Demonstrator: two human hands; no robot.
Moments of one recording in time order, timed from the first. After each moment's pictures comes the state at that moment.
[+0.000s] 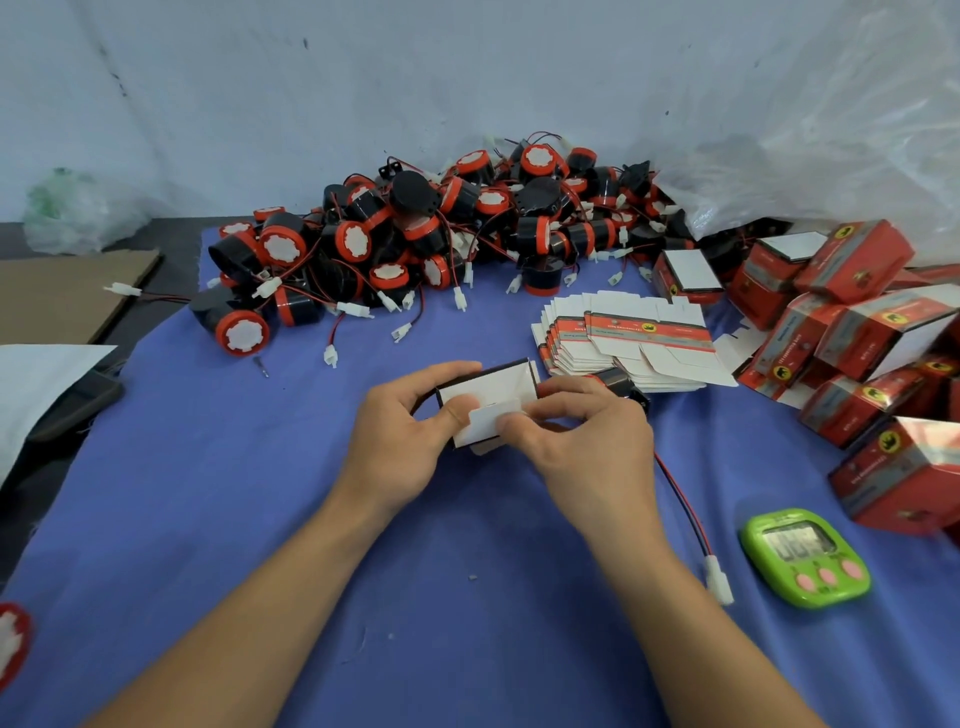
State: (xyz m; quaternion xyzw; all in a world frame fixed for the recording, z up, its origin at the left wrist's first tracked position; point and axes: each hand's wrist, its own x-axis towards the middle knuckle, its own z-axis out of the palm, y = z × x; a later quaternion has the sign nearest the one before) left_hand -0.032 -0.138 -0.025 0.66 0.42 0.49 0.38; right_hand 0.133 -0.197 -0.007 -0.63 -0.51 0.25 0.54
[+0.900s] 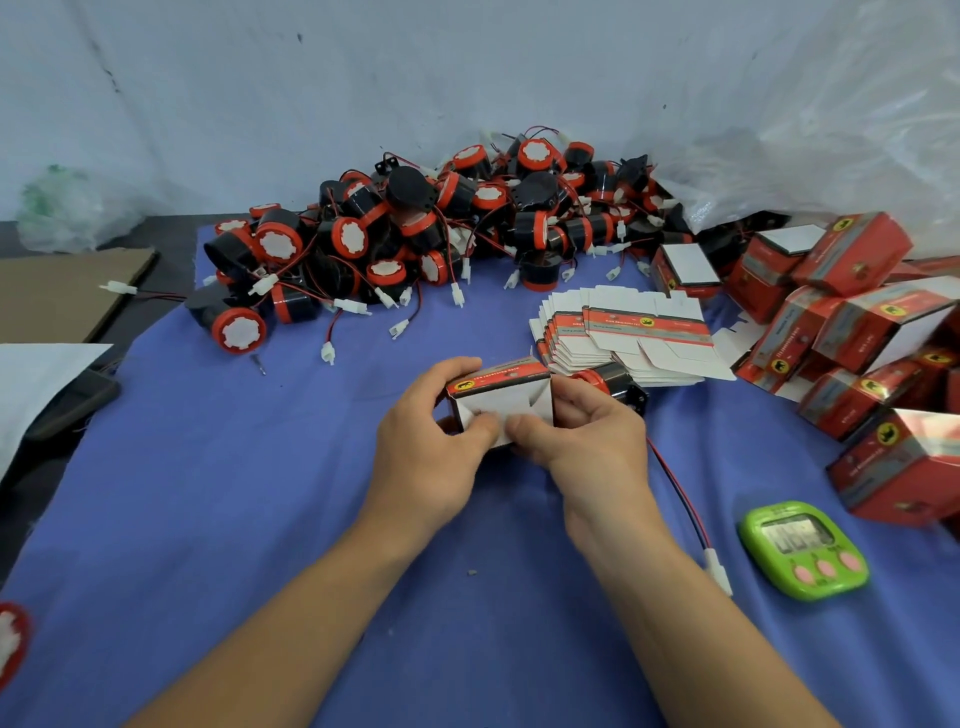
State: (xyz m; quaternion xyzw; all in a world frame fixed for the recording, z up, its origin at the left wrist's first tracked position) left_hand -0.006 -0.164 -0.023 0.62 0.50 0.49 0.35; right_hand 0.135 -0.187 -0.025 -0.53 -0.32 0.47 0.63
